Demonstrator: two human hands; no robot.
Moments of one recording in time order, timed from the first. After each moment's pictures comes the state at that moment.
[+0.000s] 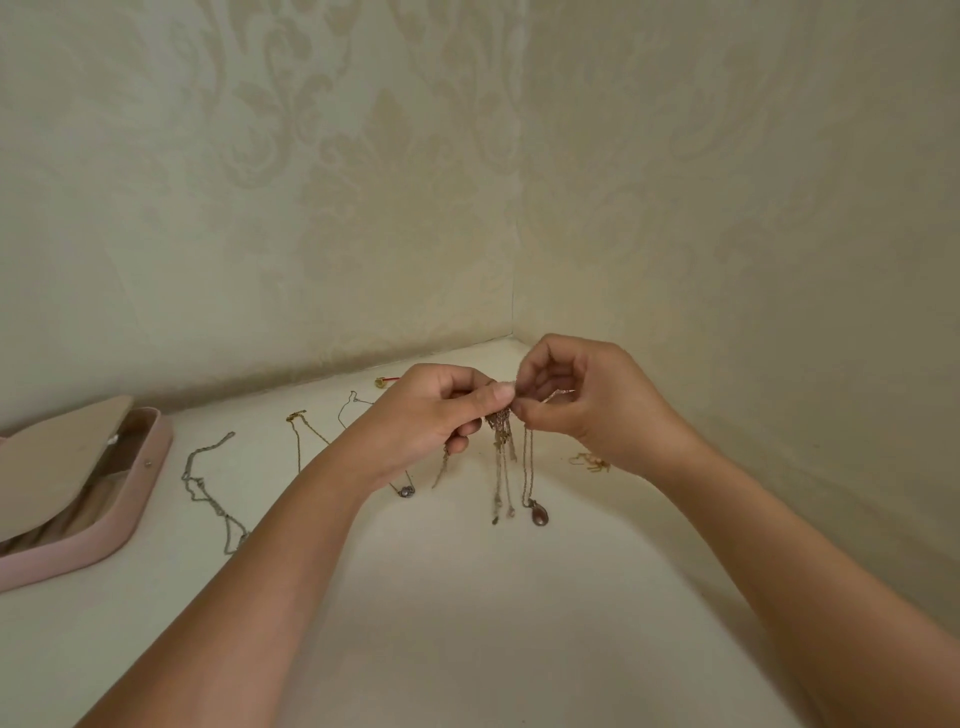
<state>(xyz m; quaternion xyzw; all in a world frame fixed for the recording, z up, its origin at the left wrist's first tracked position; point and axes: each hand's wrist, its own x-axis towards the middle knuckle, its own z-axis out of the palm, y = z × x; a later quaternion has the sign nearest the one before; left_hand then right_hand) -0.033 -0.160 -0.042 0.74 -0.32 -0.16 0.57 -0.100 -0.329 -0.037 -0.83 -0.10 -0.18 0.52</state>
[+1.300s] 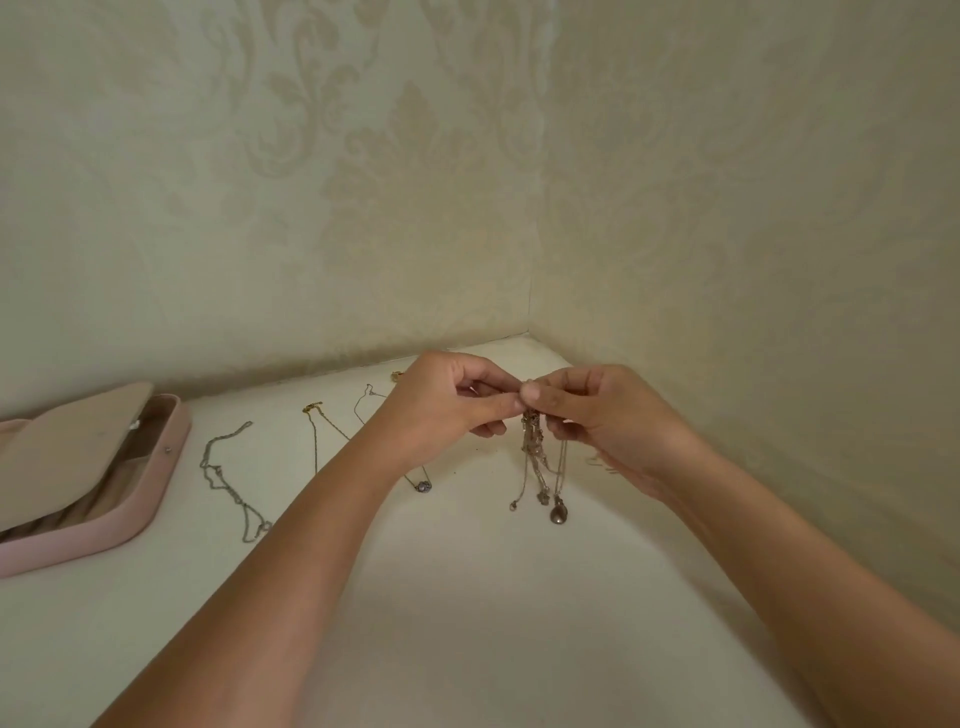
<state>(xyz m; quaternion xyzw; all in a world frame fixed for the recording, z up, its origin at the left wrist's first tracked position) -0.031 -0.159 -0.045 0.76 -0.31 -0.08 0.56 -0.093 -0.324 -0.047 -0.76 0.02 -0.04 0.65</state>
